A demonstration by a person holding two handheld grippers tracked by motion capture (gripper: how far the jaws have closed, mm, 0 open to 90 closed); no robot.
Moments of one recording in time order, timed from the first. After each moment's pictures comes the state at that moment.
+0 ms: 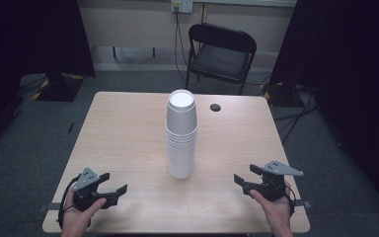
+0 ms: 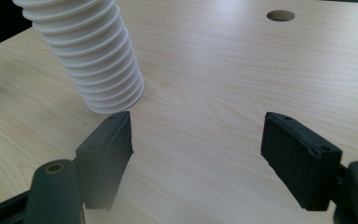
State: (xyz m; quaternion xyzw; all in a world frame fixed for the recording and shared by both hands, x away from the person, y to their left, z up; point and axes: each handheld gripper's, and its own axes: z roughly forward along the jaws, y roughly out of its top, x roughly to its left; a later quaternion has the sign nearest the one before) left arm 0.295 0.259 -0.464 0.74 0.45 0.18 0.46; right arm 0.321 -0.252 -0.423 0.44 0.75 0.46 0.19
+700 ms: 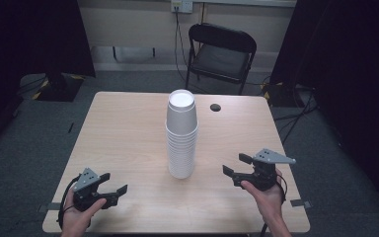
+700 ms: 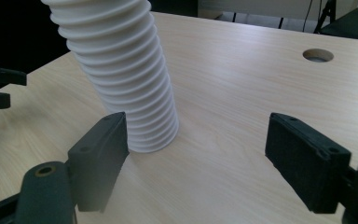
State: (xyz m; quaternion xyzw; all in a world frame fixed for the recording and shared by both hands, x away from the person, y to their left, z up) left arm 0.294 0.260 -0.463 0.74 0.45 0.18 0.46; right arm 0.336 -0.223 -0.392 0.40 0.75 0.50 0.17
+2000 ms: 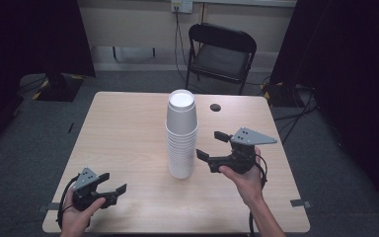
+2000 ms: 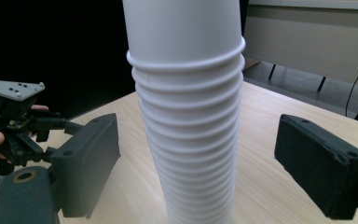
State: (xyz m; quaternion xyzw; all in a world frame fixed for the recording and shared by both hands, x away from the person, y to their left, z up) left arm 0.296 0.262 -0.464 0.74 0.45 0.18 0.46; right arm 0.352 -0.156 -0.330 0.30 0.75 0.57 0.17
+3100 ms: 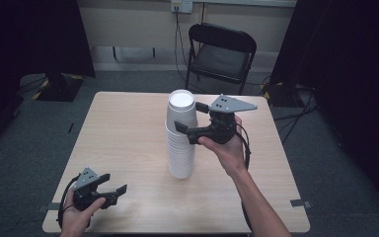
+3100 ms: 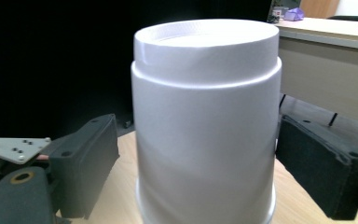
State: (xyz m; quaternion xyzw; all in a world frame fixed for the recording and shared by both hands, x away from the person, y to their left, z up) left arm 0.297 0.263 -0.465 0.74 0.45 0.17 0.46; right arm 0.392 -0.103 -0.274 0.25 0.74 0.59 0.18
